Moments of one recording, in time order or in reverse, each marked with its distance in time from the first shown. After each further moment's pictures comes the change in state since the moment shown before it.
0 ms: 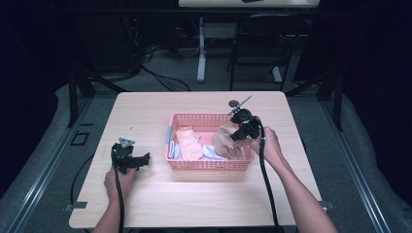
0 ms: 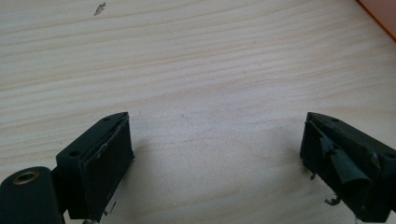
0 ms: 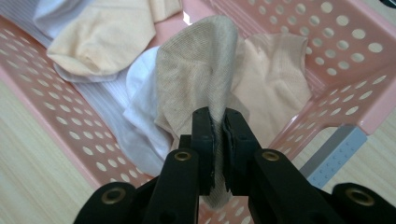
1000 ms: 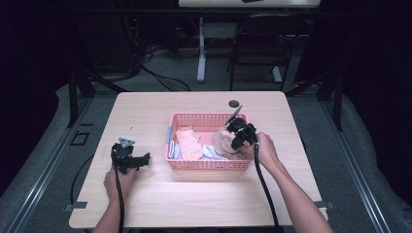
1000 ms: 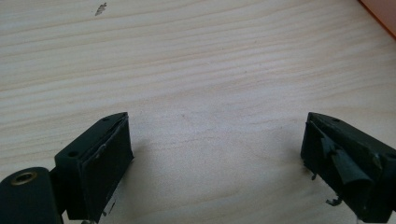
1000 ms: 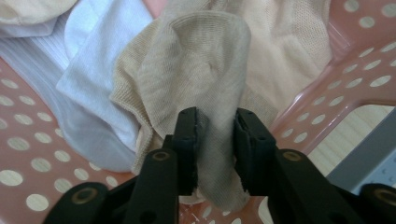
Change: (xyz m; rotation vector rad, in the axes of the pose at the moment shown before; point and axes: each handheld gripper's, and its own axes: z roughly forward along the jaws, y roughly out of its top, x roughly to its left) left arm 0.000 0.000 0.000 0.001 0.004 -0.001; right arm -0.003 -0.008 0.050 0.171 -0.072 -0.001
